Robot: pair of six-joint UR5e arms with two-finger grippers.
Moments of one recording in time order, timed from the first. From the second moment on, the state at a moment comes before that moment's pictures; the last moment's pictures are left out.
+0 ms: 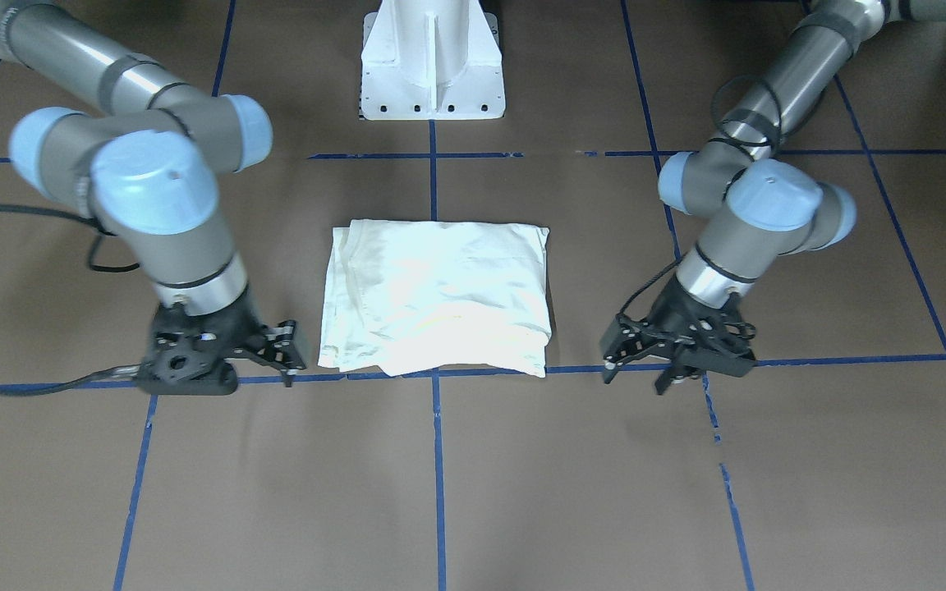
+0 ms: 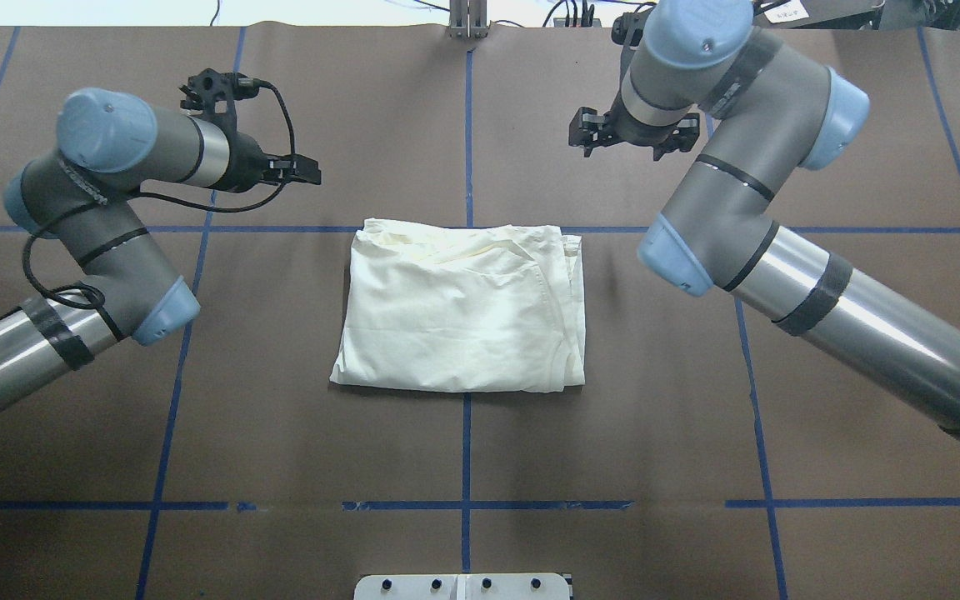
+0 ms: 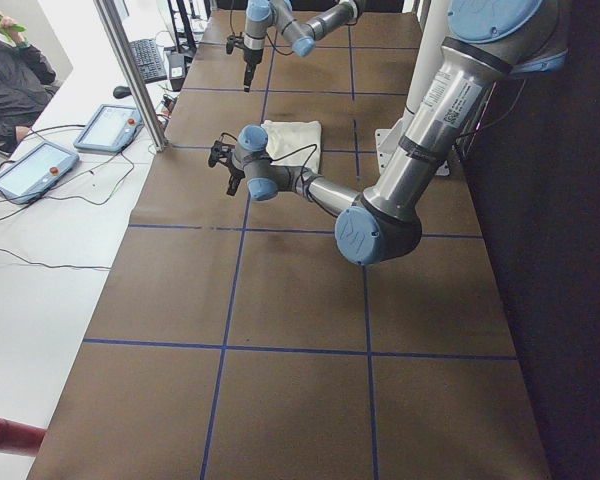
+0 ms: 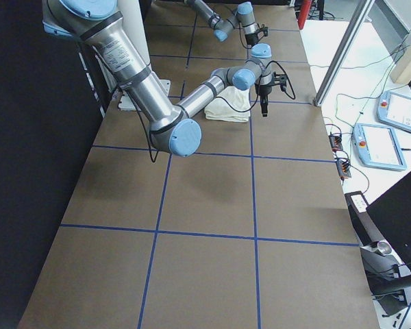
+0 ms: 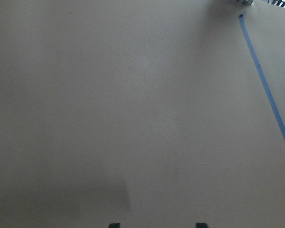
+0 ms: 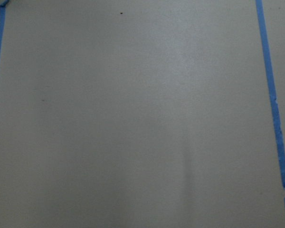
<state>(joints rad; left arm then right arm) -0.88 -2.07 -1.38 -2.35 -1.96 -0.93 0.89 -0.91 1.52 -1.47 1.97 0.92</state>
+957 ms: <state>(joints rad) -1.39 -1.80 -1.58 -1.97 -2.17 -0.06 1.42 -1.37 1.53 -1.48 2.24 -0.02</state>
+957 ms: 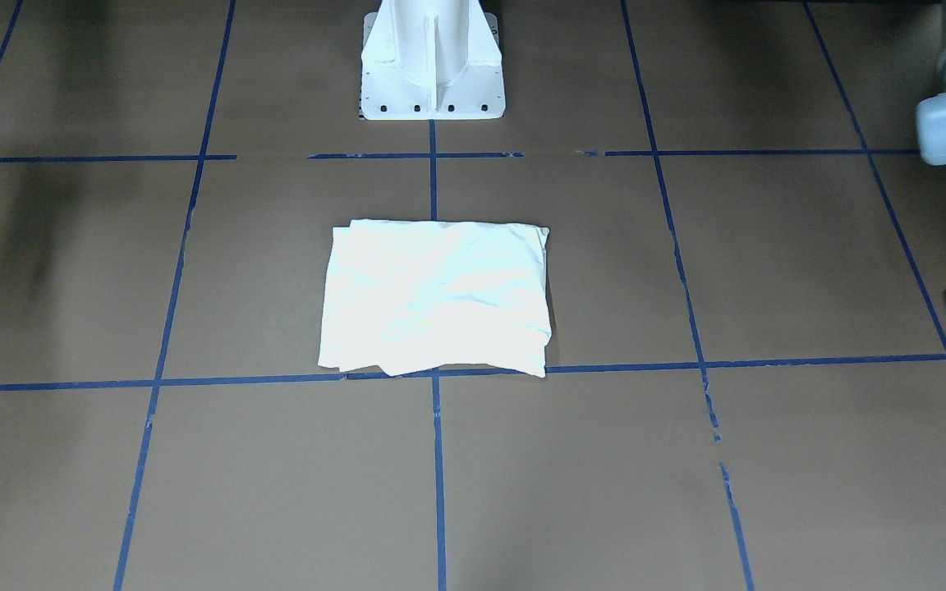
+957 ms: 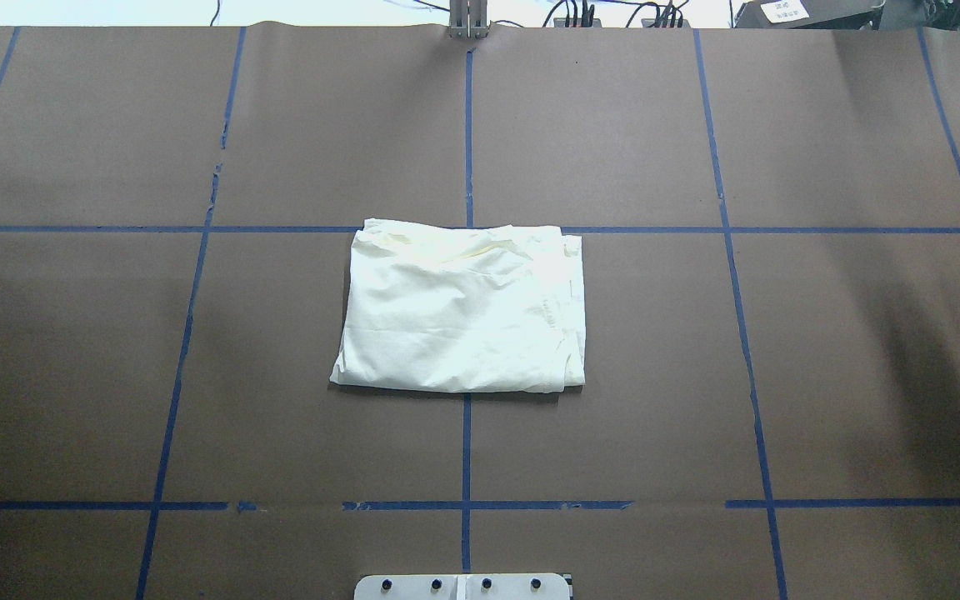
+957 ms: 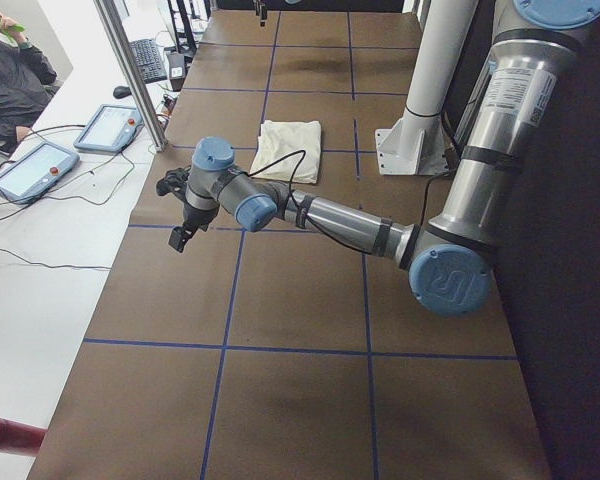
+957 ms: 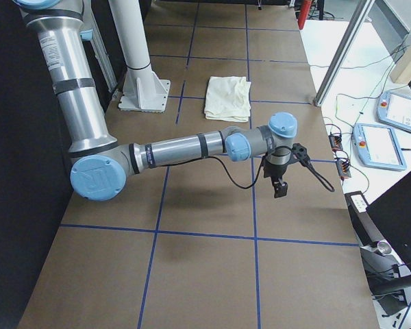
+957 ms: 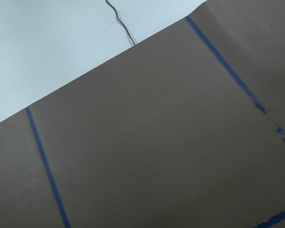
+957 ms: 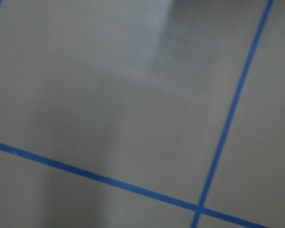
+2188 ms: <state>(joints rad) -1.60 -1.63 -1.57 -1.56 -2.32 0.08 1.62 -1.60 1.59 -1.60 2.29 -0.10</state>
